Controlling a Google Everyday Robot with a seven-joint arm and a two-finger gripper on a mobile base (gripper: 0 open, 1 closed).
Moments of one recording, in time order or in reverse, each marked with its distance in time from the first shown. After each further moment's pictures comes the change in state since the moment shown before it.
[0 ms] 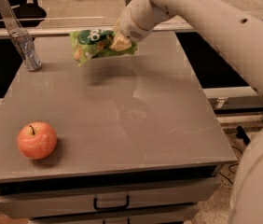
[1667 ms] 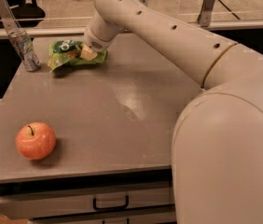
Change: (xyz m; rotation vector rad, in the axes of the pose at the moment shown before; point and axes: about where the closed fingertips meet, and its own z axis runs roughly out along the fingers) arm -0.063 0.019 0.113 -0.064 0.019 0.093
